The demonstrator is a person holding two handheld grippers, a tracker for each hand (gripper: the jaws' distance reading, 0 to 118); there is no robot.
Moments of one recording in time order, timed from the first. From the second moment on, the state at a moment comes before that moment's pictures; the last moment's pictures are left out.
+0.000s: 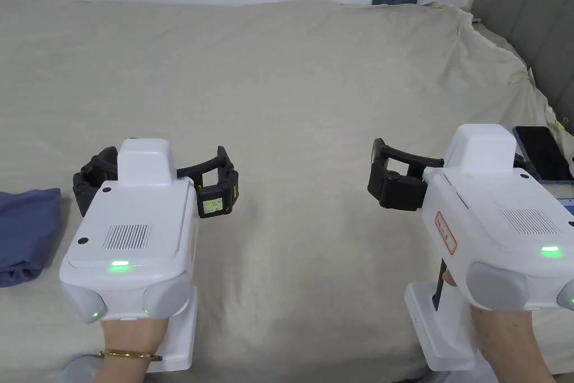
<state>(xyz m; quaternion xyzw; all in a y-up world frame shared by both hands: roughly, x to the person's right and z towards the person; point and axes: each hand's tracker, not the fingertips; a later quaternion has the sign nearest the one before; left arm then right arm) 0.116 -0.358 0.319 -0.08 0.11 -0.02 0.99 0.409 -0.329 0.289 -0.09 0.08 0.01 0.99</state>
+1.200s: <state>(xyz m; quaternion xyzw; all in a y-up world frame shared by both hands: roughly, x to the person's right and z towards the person) 0.119 -0.364 0.322 -0.09 0.10 -0.03 0.99 0.404 -0.334 0.290 -0.10 0.08 0.01 0.99</state>
